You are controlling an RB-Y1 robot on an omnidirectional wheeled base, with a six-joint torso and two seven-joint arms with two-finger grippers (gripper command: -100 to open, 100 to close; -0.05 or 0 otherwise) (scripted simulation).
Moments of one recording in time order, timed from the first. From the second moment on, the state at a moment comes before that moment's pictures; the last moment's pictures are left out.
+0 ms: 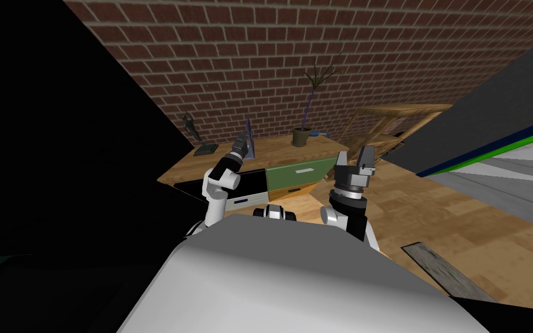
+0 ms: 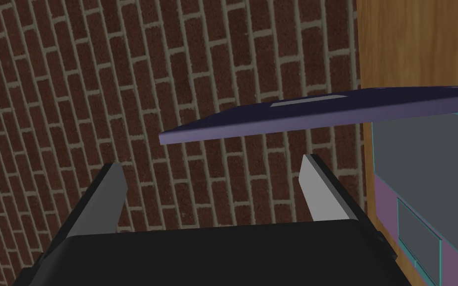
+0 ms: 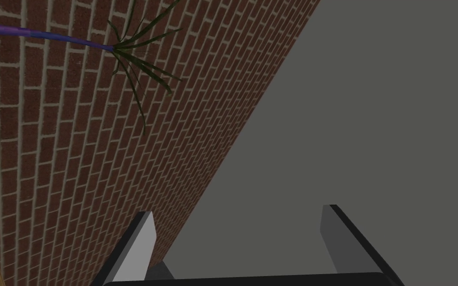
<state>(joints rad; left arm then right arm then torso) -0.10 0.28 -0.05 -2.40 0.02 0.67 0.05 0.46 -0.02 -0.02 -2.32 0.09 -0.56 0.05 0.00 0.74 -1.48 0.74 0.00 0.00</state>
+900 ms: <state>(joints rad) -0.20 0.33 0.00 -2.42 0.02 0.91 0.01 0.46 -0.02 -0.02 -2.32 0.09 -0.56 0.05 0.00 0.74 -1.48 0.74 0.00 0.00</state>
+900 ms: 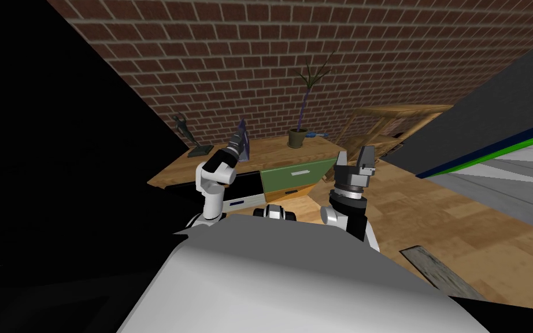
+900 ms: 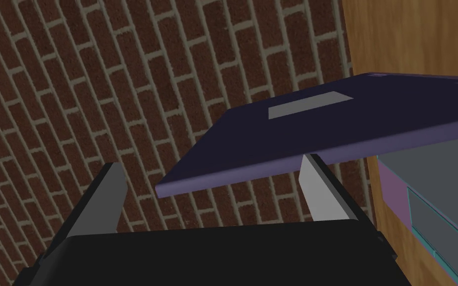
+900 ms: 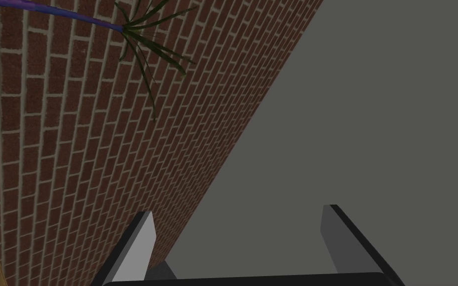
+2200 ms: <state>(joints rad) -0.31 0.43 0.11 -2.45 -0.01 1.23 -0.08 0.46 -0.02 -0.02 -2.32 0.09 -0.56 0.05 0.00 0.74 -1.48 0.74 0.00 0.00</state>
